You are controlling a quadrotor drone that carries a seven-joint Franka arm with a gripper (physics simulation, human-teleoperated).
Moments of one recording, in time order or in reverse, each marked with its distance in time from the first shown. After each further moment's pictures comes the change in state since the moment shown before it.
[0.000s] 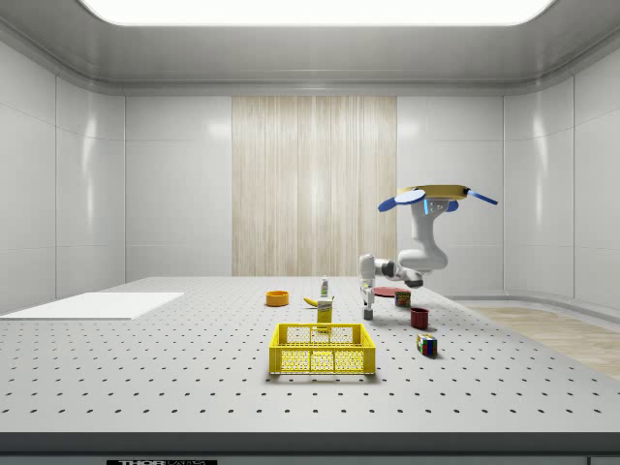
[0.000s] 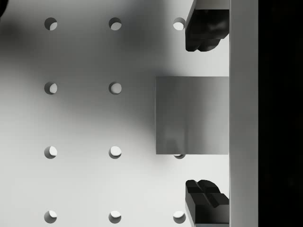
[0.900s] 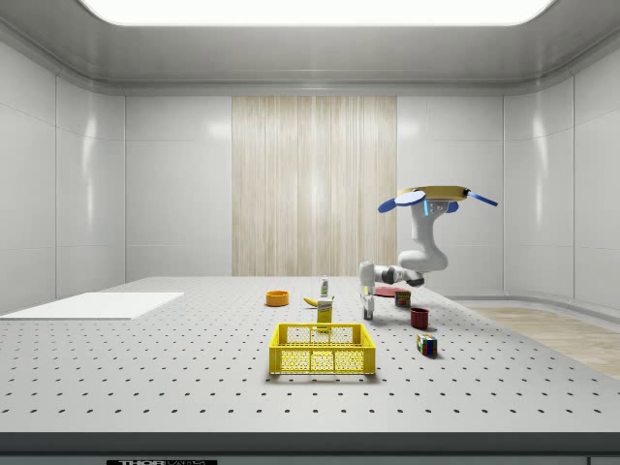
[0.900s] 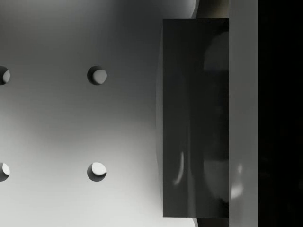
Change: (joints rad) arm -0.008 -0.077 -0.108 0.026 -0.086 0.111 -0.003
